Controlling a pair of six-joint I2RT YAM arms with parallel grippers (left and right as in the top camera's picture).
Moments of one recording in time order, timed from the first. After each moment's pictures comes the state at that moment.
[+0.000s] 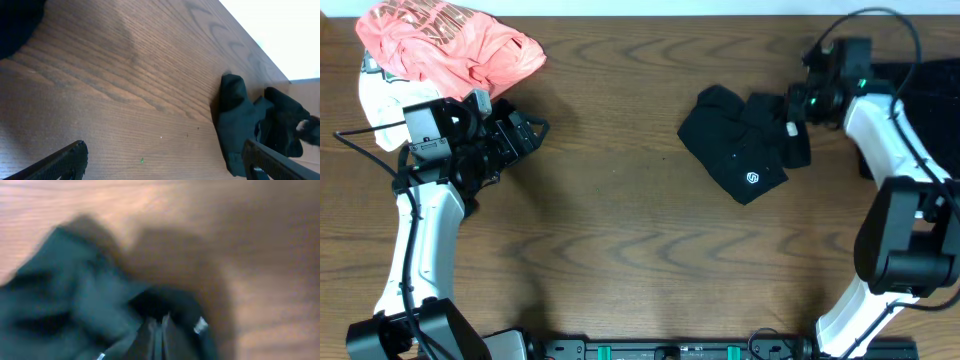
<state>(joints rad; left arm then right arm) 0.25 1.45 0.99 -0.46 0.65 -0.37 -0.06 1.94 1.53 -0.71 -0.26 0.06</state>
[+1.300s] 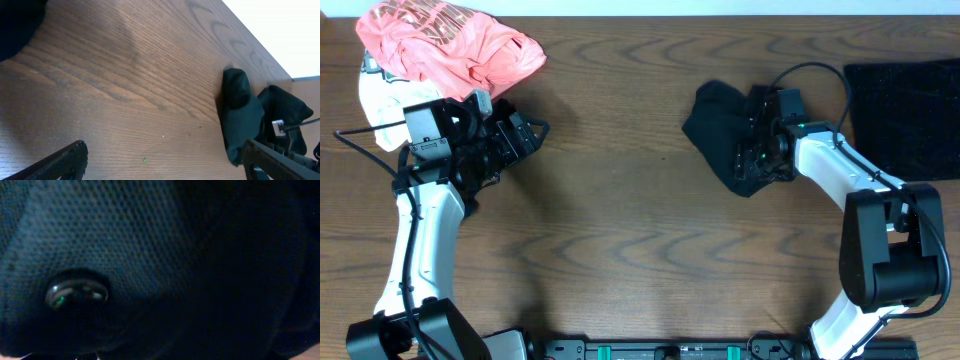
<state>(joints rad) 0.25 1.45 0.99 -0.47 0.64 -0.35 0.14 1.88 1.13 -0.57 -0.11 0.20</state>
